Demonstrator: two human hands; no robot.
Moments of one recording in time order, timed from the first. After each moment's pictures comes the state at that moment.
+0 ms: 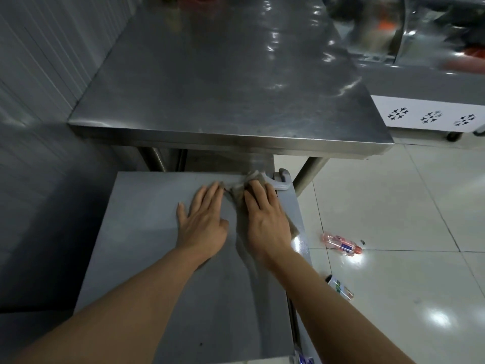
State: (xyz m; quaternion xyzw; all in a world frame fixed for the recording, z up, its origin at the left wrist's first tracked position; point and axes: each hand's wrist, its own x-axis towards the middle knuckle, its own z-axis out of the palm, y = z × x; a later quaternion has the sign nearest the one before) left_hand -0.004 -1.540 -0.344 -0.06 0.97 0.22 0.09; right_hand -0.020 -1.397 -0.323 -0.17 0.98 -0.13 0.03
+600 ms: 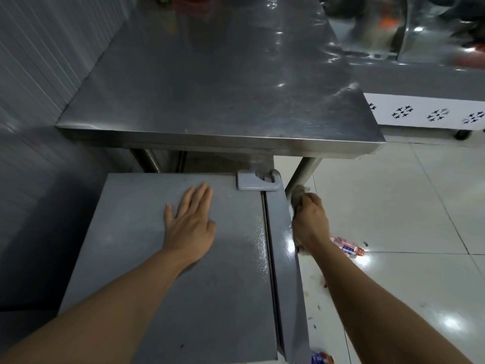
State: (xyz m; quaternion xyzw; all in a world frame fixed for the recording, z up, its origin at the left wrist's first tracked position) left_hand 0.000 -1.540 -0.345 -0.05 0.98 0.18 0.08; right_hand -0.053 -1.307 -0.341 0.07 0.95 -0.28 0.05
